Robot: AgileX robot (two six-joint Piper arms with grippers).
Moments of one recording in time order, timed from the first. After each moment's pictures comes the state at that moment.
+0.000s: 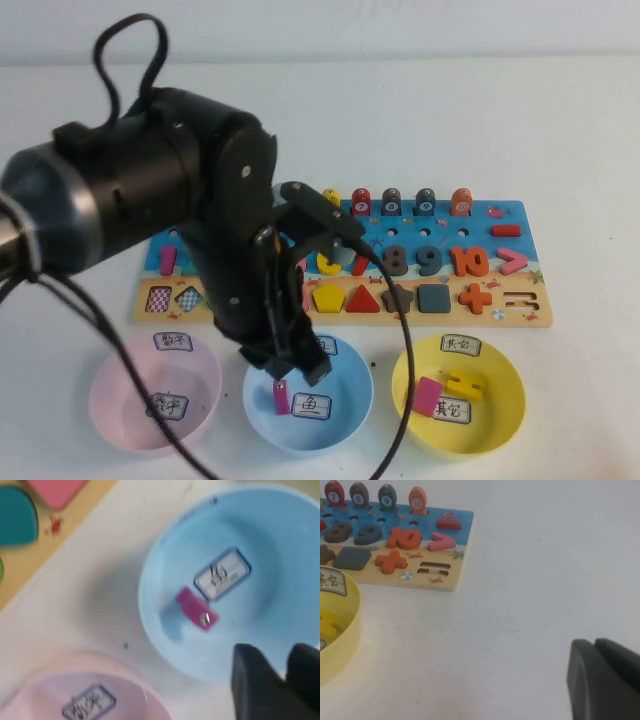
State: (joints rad) right arm 0.08 -0.01 0.03 0.06 0.39 -0.05; left arm -0.71 1.69 -1.35 -0.07 1.18 0.18
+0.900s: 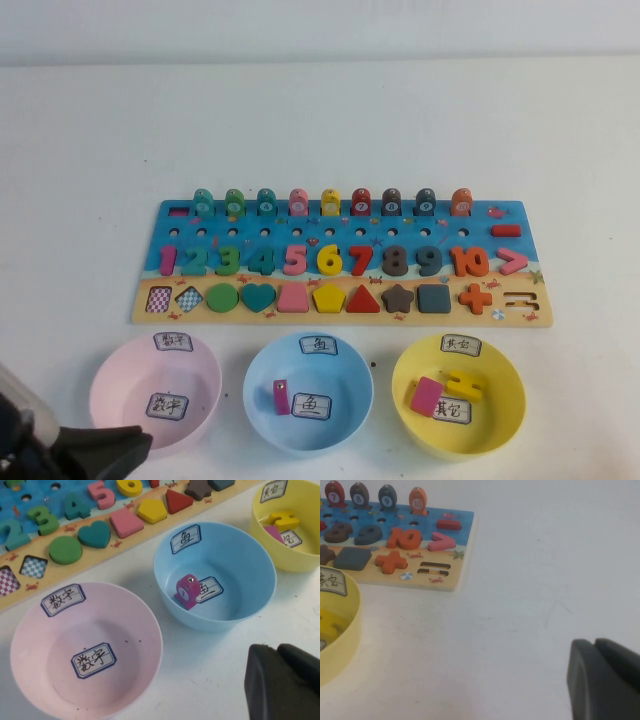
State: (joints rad) right arm 0.08 -0.01 0.03 0.06 0.39 -0.05; left arm -0.71 0.56 -0.45 -0.05 0.59 -0.05
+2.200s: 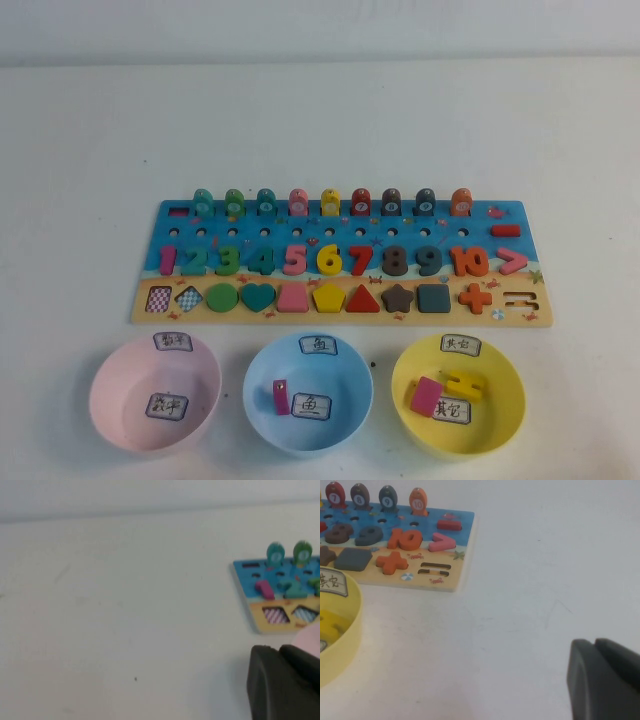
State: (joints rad) right arm 0.08 -0.01 0.03 0.06 0.39 -0.05; left arm -0.03 -0.01 0.03 -0.01 0.25 0.04
